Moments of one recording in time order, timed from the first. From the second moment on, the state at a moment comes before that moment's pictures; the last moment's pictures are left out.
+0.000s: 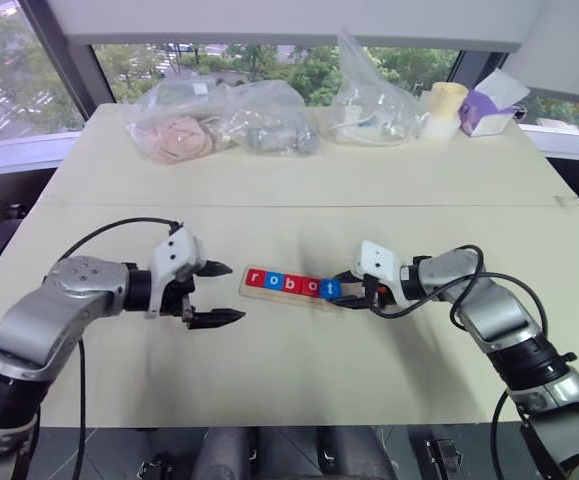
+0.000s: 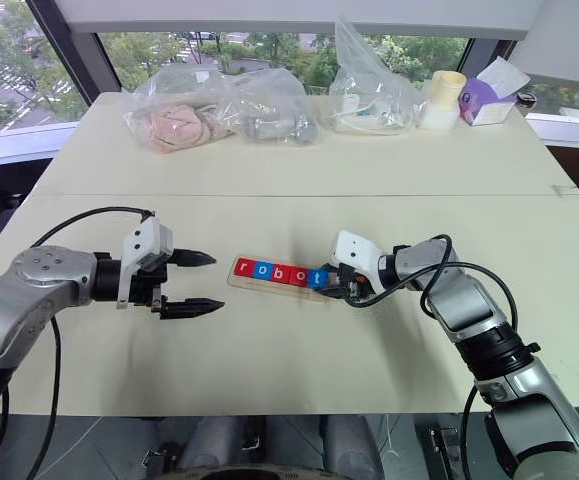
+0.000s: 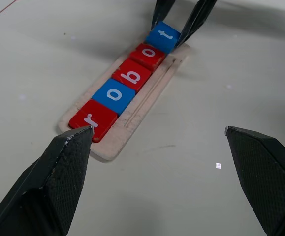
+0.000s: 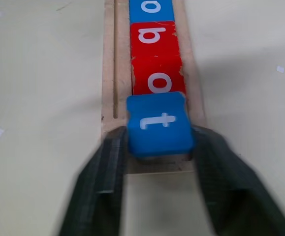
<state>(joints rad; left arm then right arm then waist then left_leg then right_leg) -0.29 0.89 -0.05 -0.37 -0.53 0.68 -1.04 -0.48 -0.68 0.30 -0.04 0.12 0.43 1.10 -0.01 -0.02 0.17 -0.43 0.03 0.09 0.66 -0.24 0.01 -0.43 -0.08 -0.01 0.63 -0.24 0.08</state>
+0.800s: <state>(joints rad) -0.31 0.89 -0.04 -0.37 -0.55 0.69 -1.04 -0.42 -0.72 0.16 -0.04 0.11 0.36 0.95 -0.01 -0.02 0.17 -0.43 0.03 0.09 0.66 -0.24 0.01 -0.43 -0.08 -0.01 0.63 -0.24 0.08</state>
